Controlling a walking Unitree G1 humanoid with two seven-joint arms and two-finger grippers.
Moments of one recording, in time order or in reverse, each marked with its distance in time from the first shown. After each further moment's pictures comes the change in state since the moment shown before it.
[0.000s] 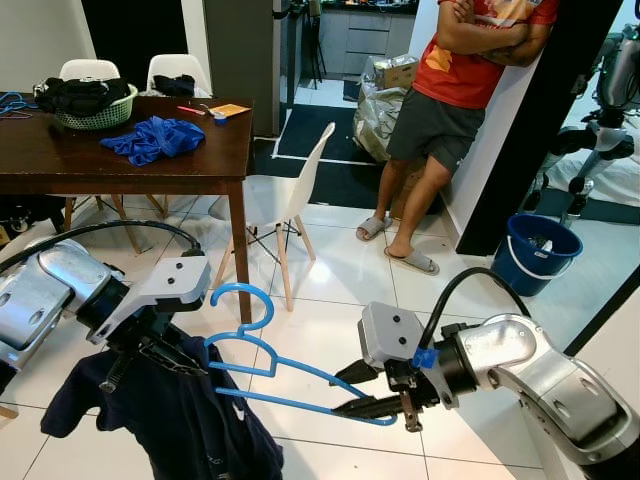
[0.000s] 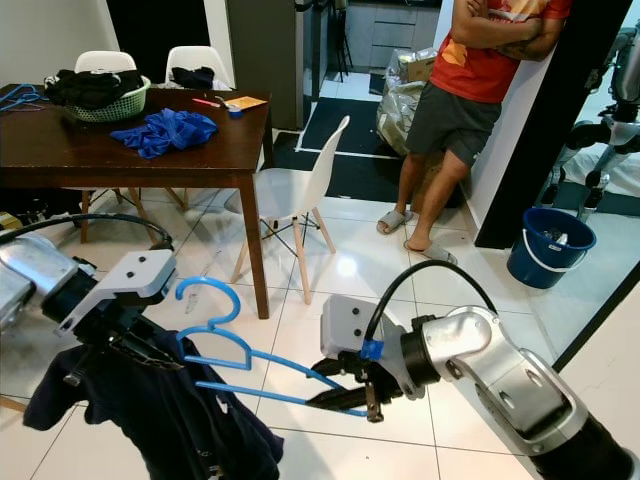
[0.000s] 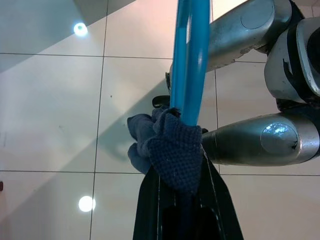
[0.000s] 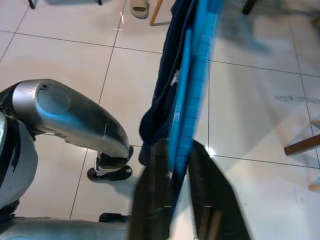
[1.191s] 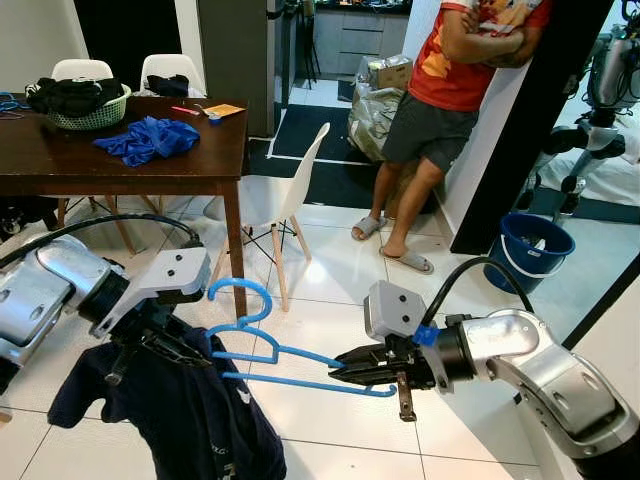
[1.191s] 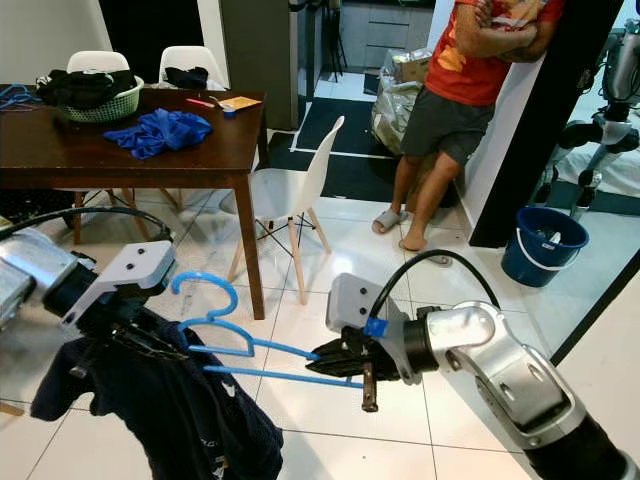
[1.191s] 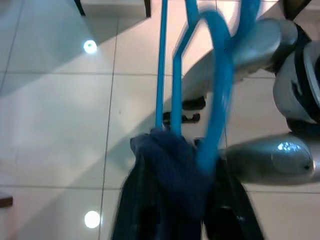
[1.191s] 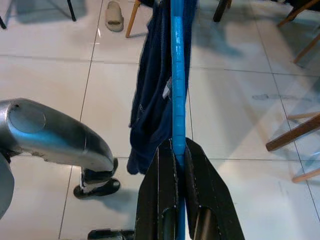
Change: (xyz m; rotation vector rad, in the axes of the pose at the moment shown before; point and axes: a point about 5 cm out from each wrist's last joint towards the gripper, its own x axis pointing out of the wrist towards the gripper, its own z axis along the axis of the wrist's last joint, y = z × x) left arm 0.002 0.008 0.011 0.015 -0.065 0.050; right arm 0.000 -0.009 0.003 0.031 -0.073 -0.090
